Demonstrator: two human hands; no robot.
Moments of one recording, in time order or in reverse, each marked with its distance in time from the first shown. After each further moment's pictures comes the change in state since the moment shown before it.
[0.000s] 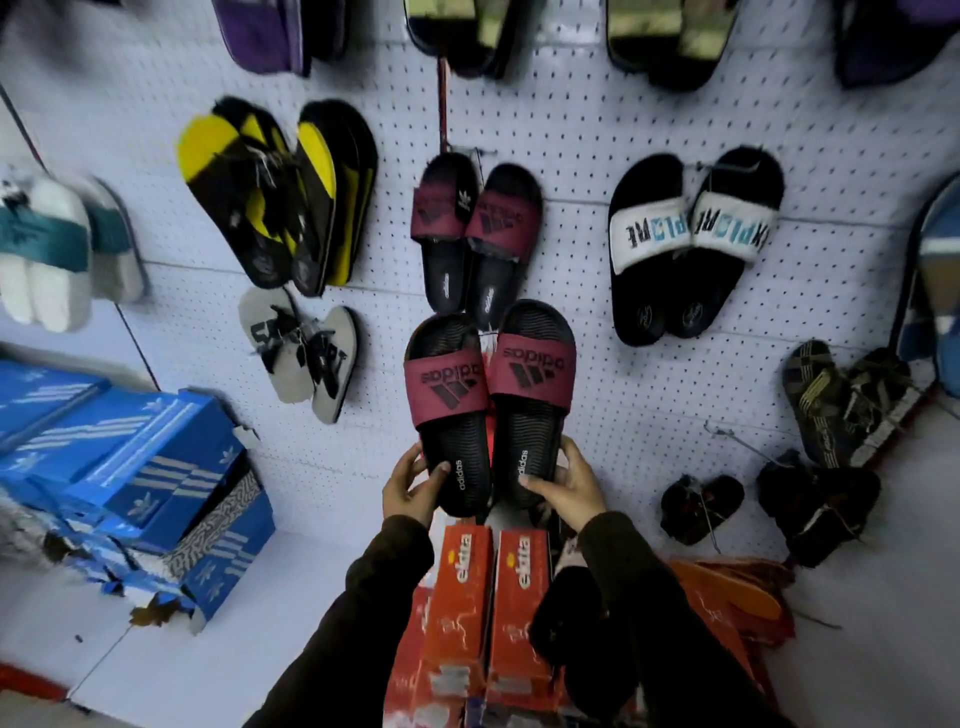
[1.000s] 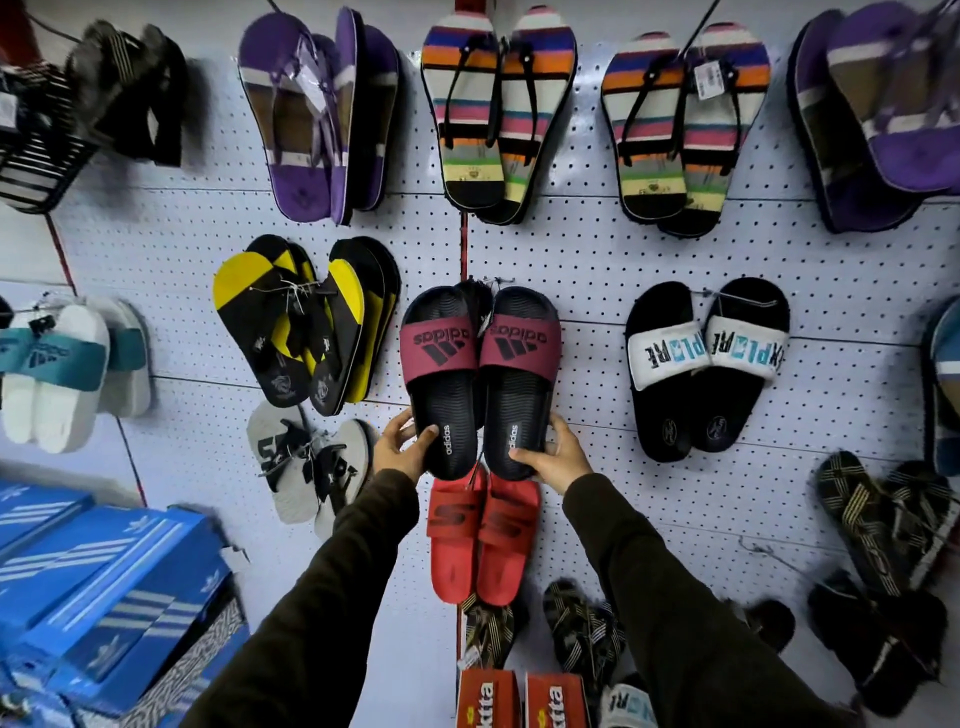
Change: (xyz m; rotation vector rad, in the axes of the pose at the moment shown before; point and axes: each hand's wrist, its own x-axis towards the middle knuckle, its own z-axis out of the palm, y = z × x) left_hand 0.131 0.162 0.031 -0.086 -0.073 0.169; right_hand 0.124 -0.147 0.045 0.058 0.109 -0.103
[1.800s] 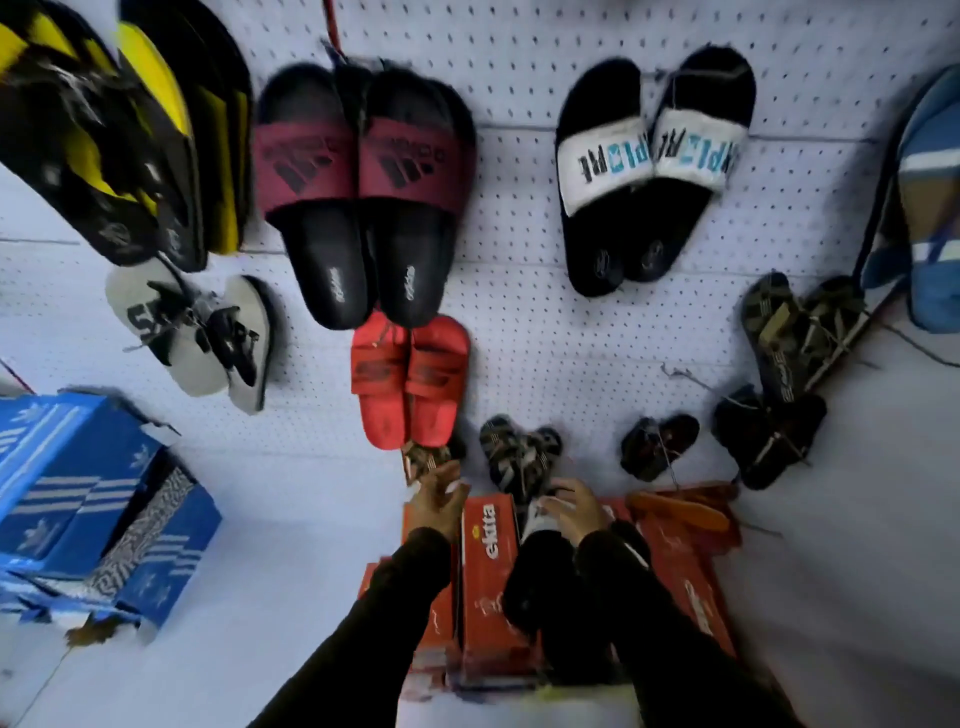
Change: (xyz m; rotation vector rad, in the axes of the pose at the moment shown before) left_hand -0.132 -0.250 0.013 0.471 -0.184 -0.350; right_hand -0.128 0.226 -0.114 -0.219 0.278 0.516
